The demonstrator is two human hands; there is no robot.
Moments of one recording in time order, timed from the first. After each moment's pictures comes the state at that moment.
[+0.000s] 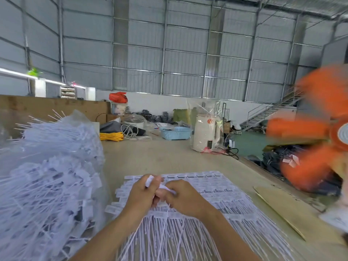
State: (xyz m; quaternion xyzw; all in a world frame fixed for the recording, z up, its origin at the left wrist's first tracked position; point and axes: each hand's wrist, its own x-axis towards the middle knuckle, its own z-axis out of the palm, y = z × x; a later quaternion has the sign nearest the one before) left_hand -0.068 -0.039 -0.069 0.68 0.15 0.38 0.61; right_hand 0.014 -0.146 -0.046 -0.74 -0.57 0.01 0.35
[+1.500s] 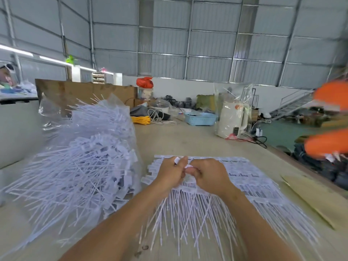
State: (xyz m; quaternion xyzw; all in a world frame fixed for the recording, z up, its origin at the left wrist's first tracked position) left_hand -0.068 -0.037 -0.065 0.69 0.20 0.31 0.62; right_hand 0.014 -0.139 -0.054 -0.78 -0.56 -0.21 0.20
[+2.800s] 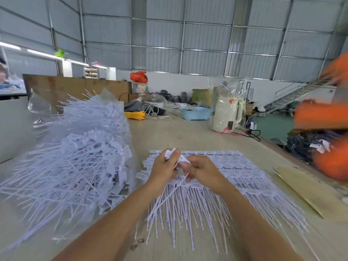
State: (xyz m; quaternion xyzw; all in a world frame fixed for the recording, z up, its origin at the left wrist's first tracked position) left_hand -0.077 -0.039 -0.069 0.64 0.15 0.37 0.66; right_hand 0.006 -0.146 -0.054 -0.69 -0.50 0.12 0.51
